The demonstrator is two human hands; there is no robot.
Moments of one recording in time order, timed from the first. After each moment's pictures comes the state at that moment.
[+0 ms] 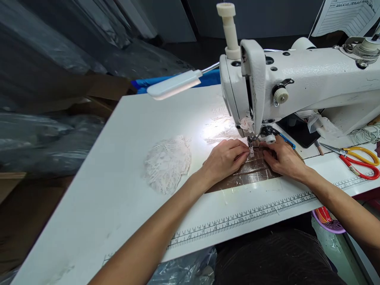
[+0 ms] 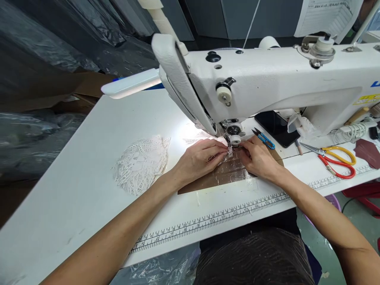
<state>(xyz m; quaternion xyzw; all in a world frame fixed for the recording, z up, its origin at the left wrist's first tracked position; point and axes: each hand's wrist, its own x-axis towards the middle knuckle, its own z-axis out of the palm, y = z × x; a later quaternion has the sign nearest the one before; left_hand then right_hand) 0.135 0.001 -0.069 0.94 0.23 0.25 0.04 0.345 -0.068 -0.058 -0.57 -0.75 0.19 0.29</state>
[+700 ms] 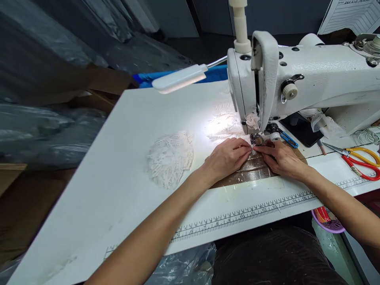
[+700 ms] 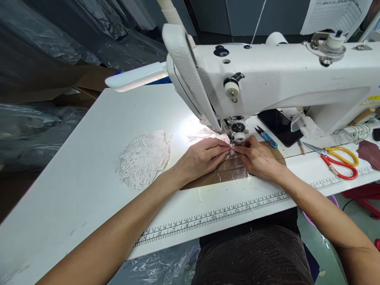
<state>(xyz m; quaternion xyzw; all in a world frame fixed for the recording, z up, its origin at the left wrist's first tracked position) 0.134 -0.002 -0.071 0.94 0.21 0.26 0.01 0.347 -0.066 -0.072 -0.53 -0.81 0.14 0.22</state>
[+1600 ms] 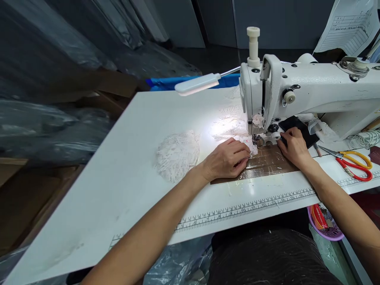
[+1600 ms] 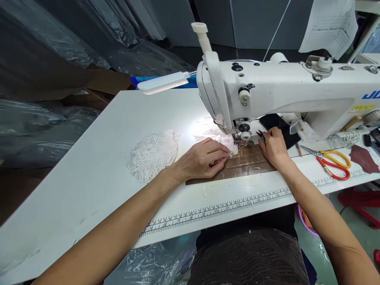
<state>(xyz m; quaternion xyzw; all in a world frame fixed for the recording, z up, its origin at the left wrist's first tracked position) 0.123 -0.005 -0.061 0.96 0.11 0.27 -0.02 0.379 -0.045 -0.077 -0.68 -0.70 0.00 0.23</state>
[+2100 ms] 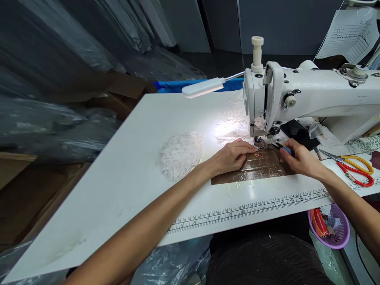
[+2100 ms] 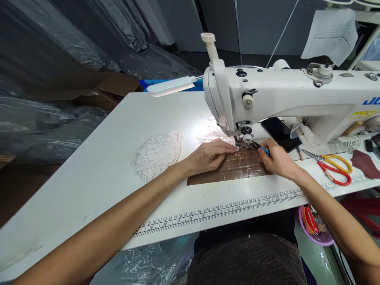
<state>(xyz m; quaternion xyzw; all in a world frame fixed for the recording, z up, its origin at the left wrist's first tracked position) 0.129 0.005 -0.070 0.93 0.15 0.31 0.13 0.372 -0.083 -0.031 -0.62 -0.69 0.29 0.24</state>
